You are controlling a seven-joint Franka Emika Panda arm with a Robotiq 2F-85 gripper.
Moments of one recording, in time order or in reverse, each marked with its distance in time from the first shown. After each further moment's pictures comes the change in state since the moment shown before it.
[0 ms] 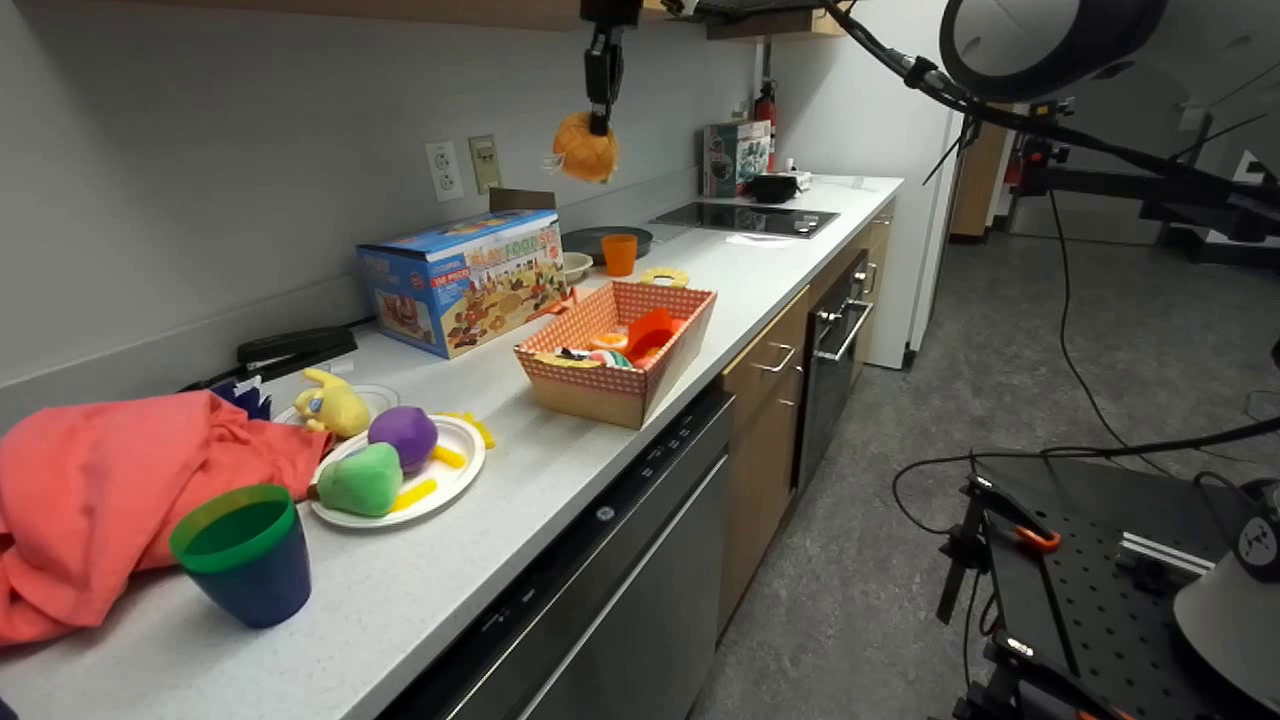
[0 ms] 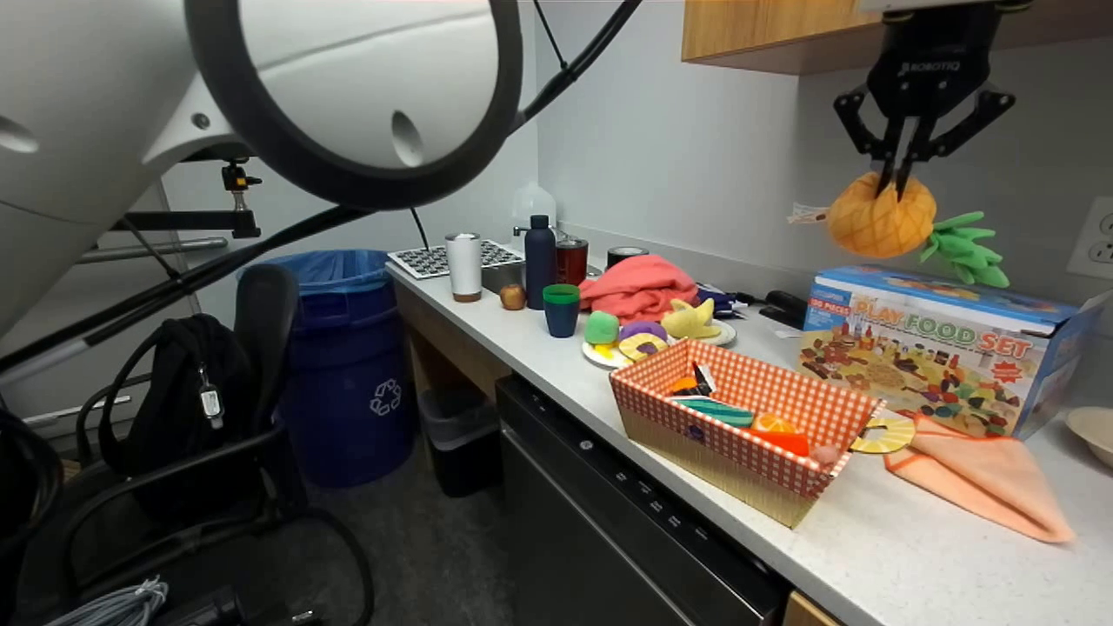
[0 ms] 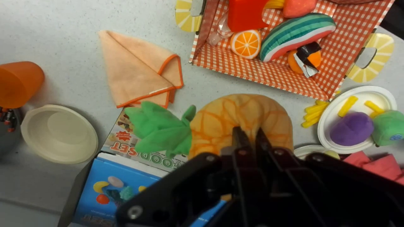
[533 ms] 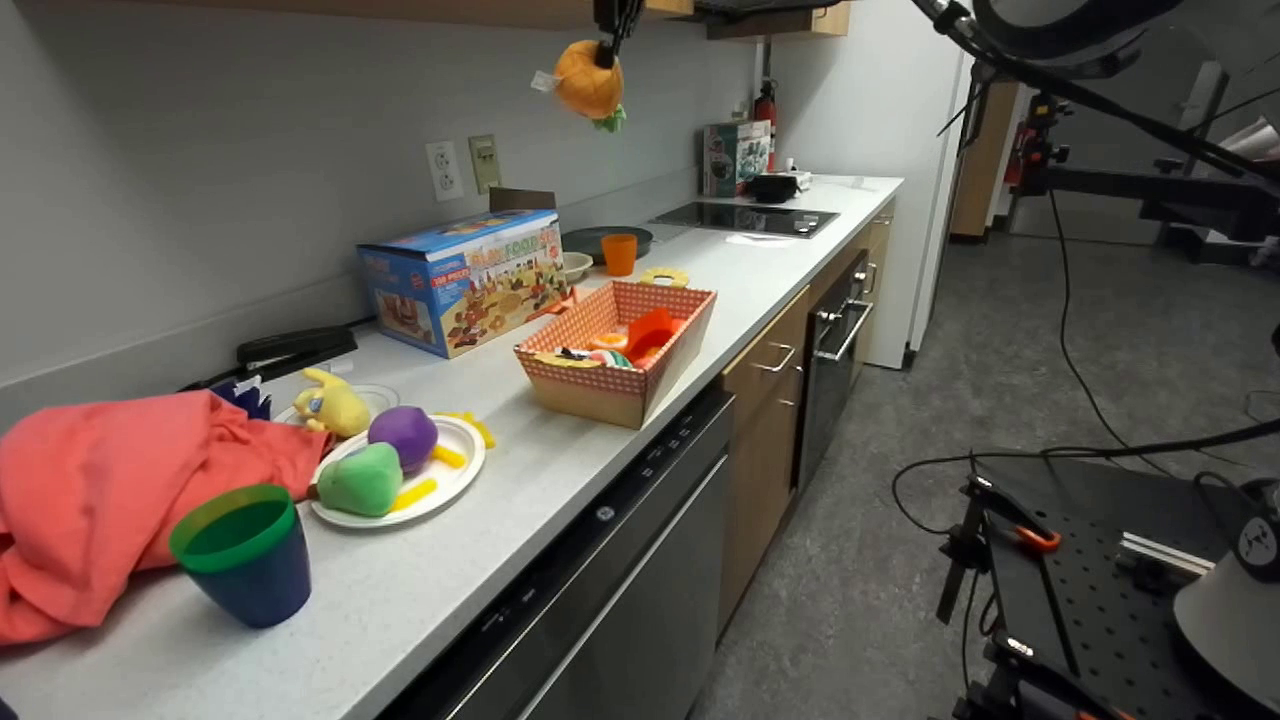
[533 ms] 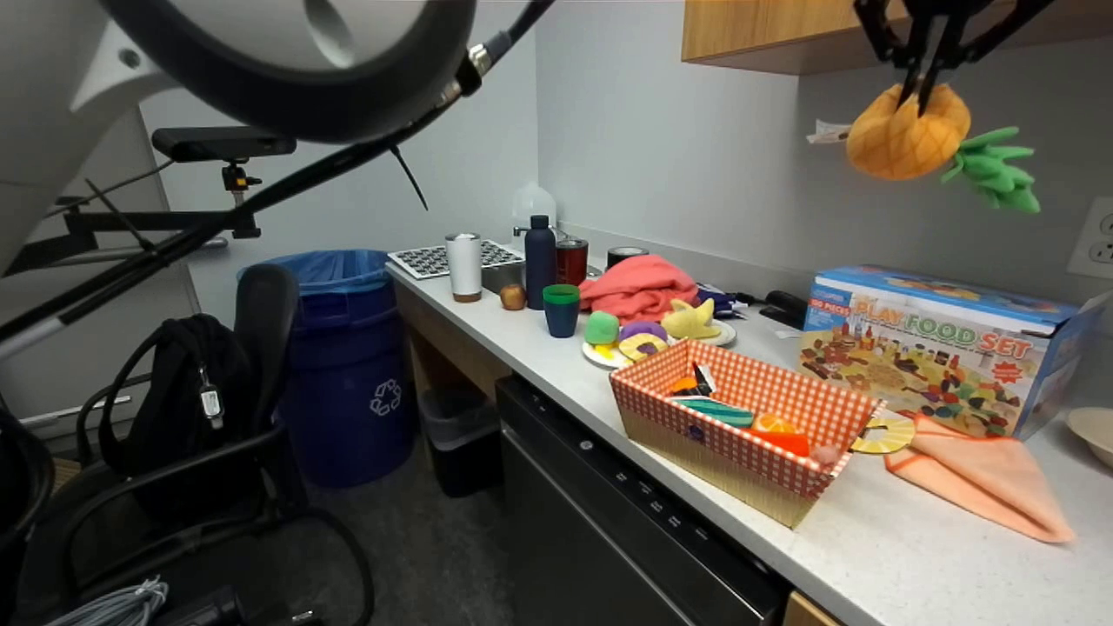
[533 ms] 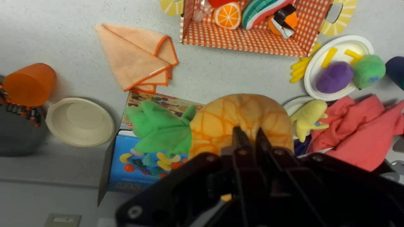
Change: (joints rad) arm -0.062 -0.095 0.021 0.004 0.094 -0.007 0.145
